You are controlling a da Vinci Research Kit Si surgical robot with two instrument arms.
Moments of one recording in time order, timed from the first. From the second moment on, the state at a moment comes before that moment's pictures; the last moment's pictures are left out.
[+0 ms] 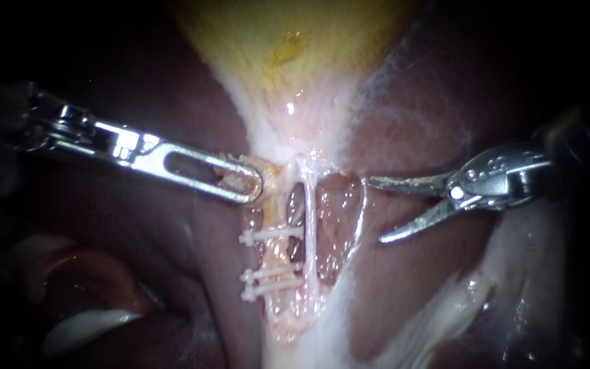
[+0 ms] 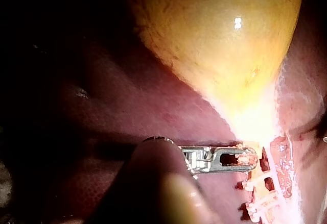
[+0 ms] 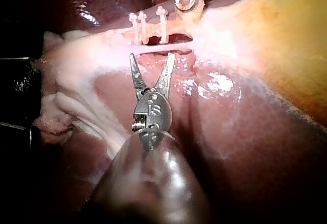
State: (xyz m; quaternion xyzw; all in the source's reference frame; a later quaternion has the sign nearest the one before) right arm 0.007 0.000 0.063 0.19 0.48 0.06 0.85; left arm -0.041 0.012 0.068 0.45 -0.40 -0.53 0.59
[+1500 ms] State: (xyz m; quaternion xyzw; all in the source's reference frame) right arm 0.016 -0.005 0.071 0.24 0.48 0.04 0.84; left arm -0.038 0.012 0.060 0.46 -0.41 -0.54 0.57
